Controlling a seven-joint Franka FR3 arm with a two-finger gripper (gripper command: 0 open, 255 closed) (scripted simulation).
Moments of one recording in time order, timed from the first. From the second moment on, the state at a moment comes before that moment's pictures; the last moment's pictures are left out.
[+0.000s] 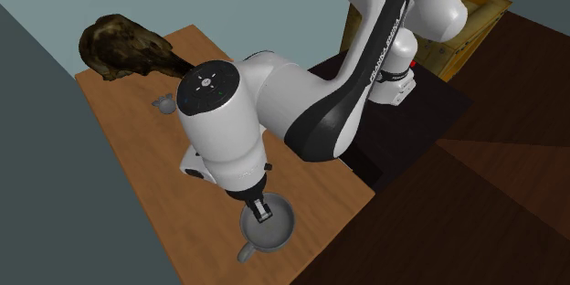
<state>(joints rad) 0.11 0.41 0.13 -1.72 0.04 2.14 0.25</state>
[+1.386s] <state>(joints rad) 0.10 0.33 0.14 -1.55 0.04 1.90 0.27</state>
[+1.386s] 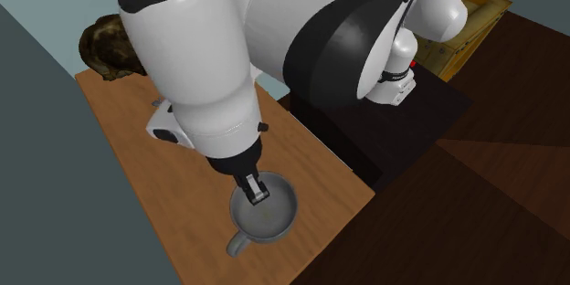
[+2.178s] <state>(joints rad) 0.11 0.32 0.14 -1.40 0.04 1.74 0.28</state>
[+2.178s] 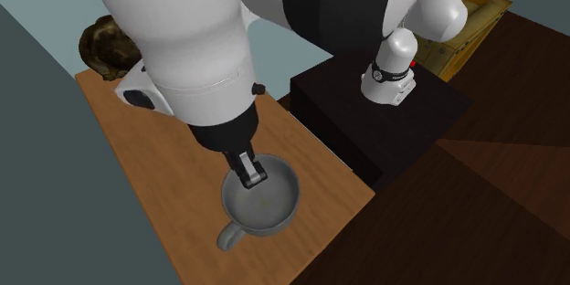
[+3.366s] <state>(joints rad) 0.02 0.25 0.10 -1.35 0.06 1.60 0.17</state>
